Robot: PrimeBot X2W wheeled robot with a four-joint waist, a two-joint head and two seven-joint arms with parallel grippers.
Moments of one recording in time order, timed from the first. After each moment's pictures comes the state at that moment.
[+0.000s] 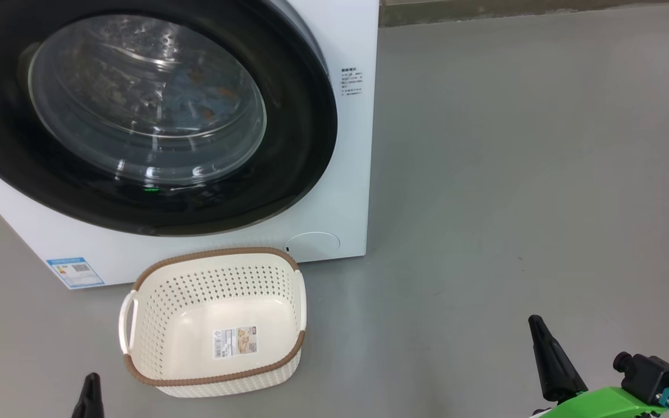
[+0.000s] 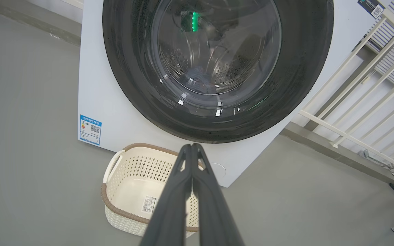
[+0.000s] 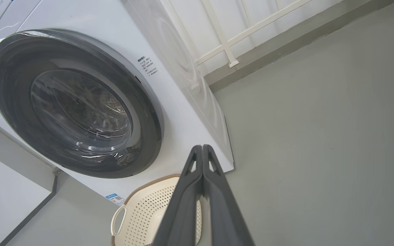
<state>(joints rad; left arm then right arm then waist) 0.15 0.09 0.04 0.12 -0.61 -0.13 -0.18 0.02 -0.06 0.02 0.20 0.59 0.13 -0.18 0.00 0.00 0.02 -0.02</state>
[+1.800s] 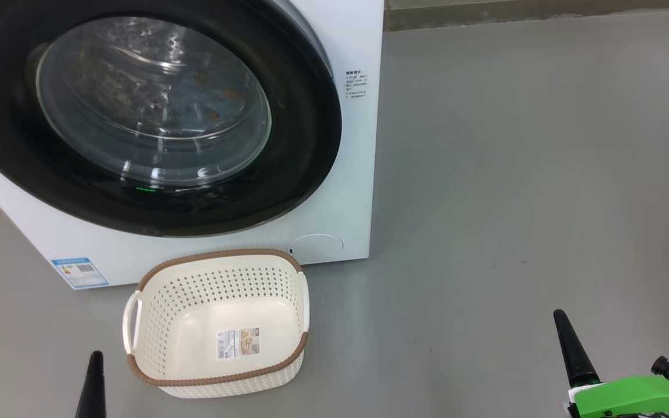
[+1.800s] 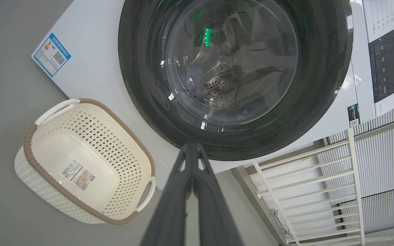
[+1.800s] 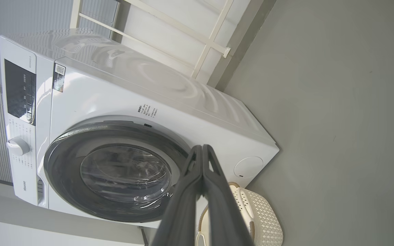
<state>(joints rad) 0.04 0.07 0.04 0.20 -1.19 -0.13 -0.03 -0.02 -0.07 -0.04 0.24 1.20 0.13 -0.04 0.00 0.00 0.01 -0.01</state>
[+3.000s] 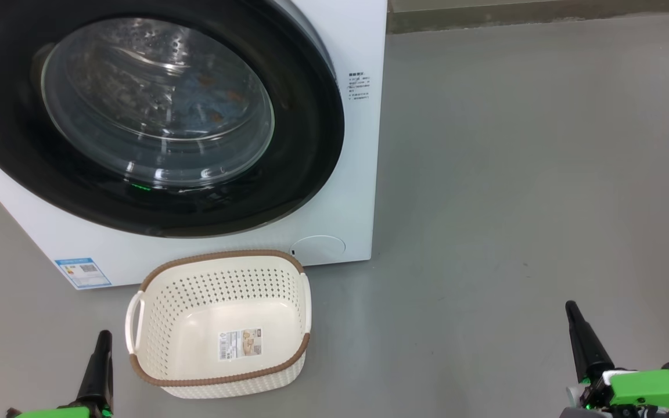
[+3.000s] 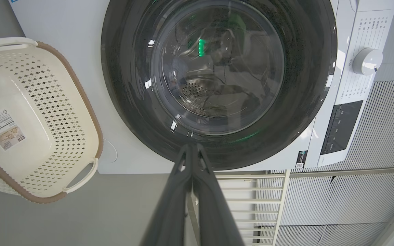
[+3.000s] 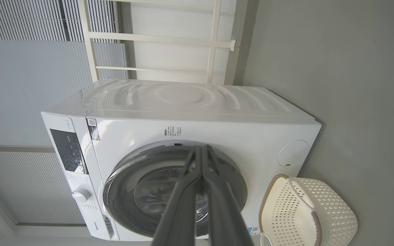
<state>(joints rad) -0.05 0.06 0.06 0.26 -1.58 -0.13 0.08 -0.05 -0.07 -0.09 0.26 1.58 0.13 0.07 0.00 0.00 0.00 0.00</state>
